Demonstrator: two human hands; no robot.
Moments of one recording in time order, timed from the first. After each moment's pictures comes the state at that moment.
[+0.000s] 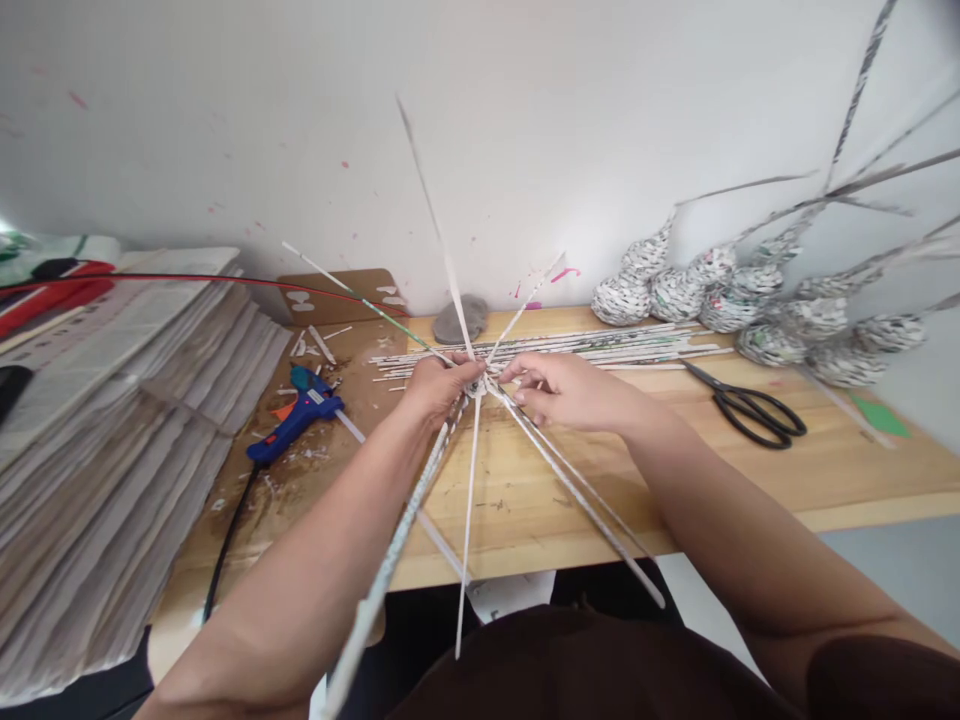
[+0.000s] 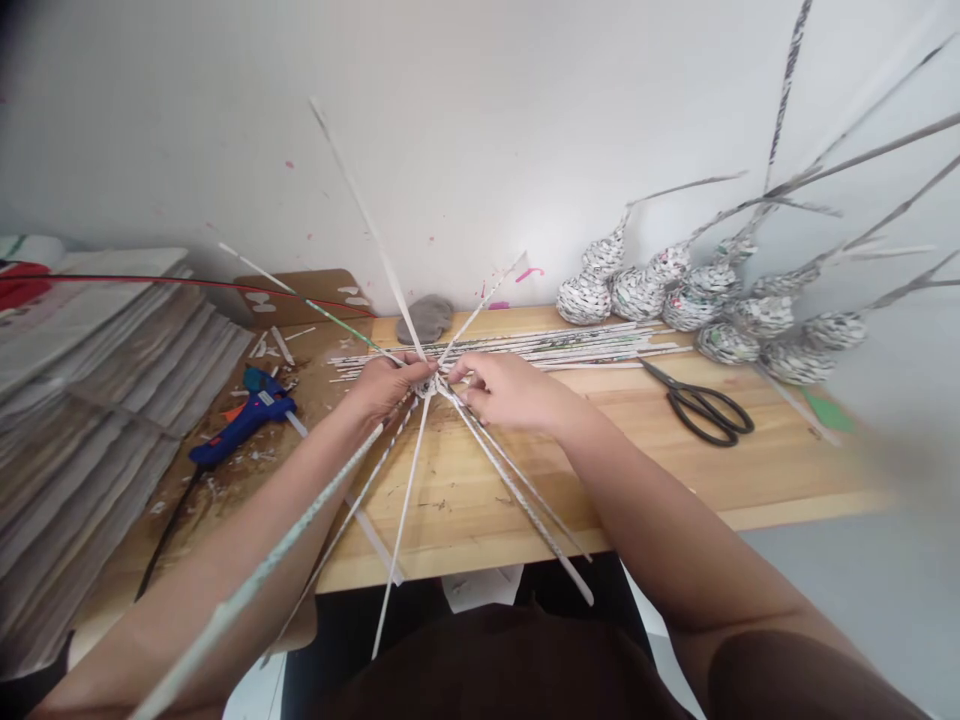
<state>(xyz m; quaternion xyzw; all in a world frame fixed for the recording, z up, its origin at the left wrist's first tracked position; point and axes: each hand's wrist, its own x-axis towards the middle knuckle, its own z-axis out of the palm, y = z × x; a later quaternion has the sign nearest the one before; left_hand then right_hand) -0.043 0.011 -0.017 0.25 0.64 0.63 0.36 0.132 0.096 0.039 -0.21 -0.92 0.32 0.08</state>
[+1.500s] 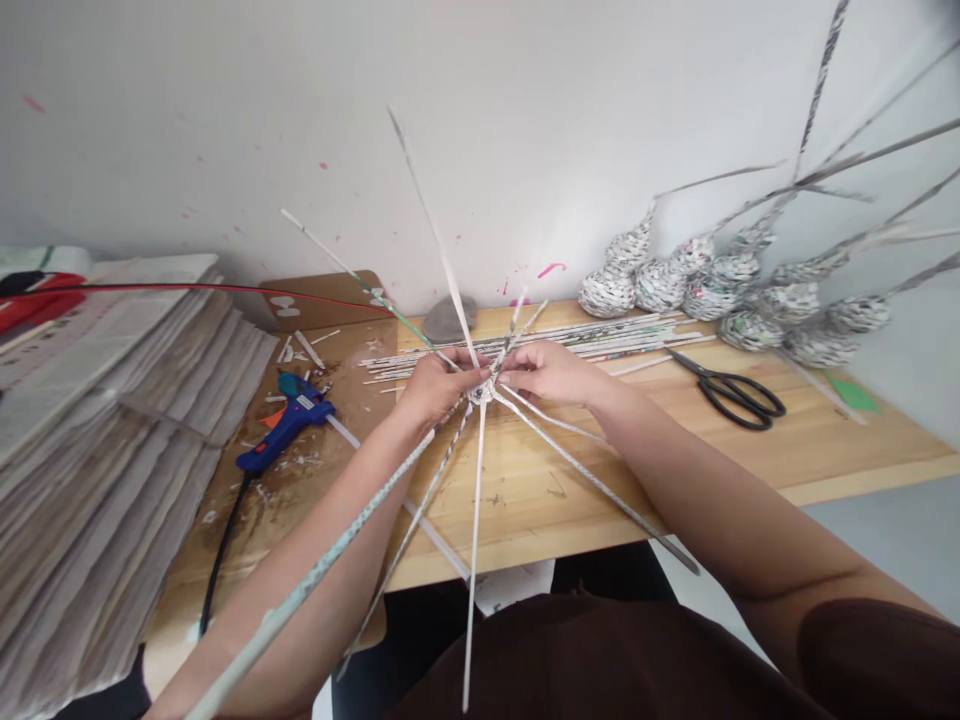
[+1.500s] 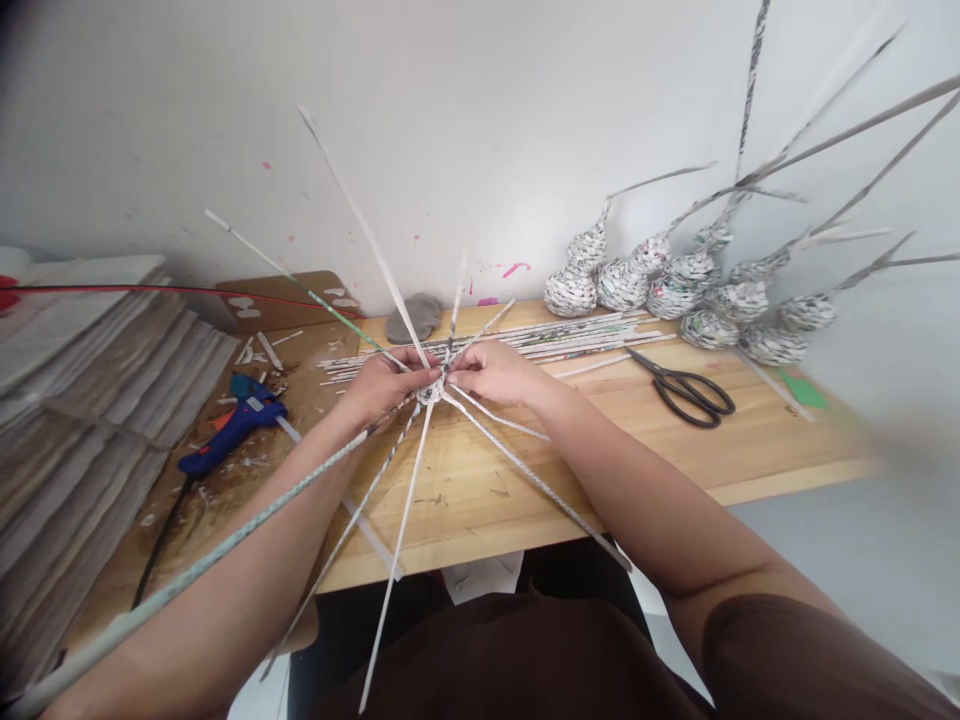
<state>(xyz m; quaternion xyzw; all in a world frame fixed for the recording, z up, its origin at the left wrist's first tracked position) -0.038 0.008 -0.011 0.34 0.58 0.62 0.40 0.114 0.120 0.009 -0.23 -0.85 0.46 0.09</state>
